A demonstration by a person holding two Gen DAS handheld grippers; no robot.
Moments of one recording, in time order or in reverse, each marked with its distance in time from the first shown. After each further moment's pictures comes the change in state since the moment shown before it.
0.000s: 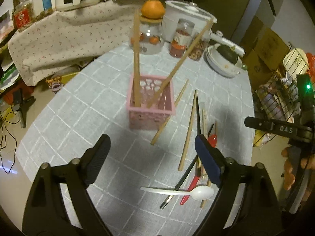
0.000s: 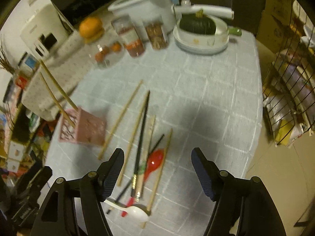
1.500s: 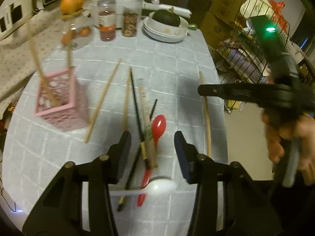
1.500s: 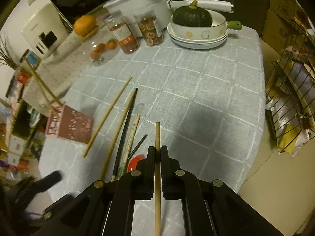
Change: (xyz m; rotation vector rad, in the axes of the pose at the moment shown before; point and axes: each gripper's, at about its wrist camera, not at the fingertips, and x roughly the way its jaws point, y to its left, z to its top) left arm 0.036 -0.116 -0.013 0.299 0.112 -0.177; right arm 0.003 -0.047 -0.008 -0.020 -0.032 0.086
